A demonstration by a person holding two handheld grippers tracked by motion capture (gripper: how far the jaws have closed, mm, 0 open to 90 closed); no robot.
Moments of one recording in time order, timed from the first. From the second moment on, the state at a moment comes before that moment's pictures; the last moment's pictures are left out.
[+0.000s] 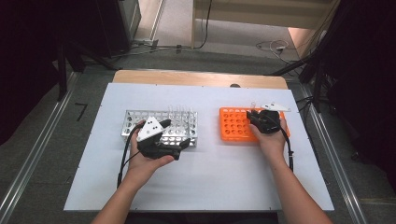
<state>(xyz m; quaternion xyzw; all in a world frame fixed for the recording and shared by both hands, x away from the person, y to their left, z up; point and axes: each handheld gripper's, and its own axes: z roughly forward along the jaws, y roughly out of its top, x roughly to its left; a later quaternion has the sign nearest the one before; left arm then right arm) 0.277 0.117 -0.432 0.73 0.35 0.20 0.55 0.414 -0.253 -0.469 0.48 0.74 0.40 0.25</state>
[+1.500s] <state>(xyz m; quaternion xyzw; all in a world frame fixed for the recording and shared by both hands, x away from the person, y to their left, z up) 0.262 0.057 -0.412 0.75 0.26 0.18 0.58 0.276 -0.143 -0.429 0.21 0.84 0.49 0.14</state>
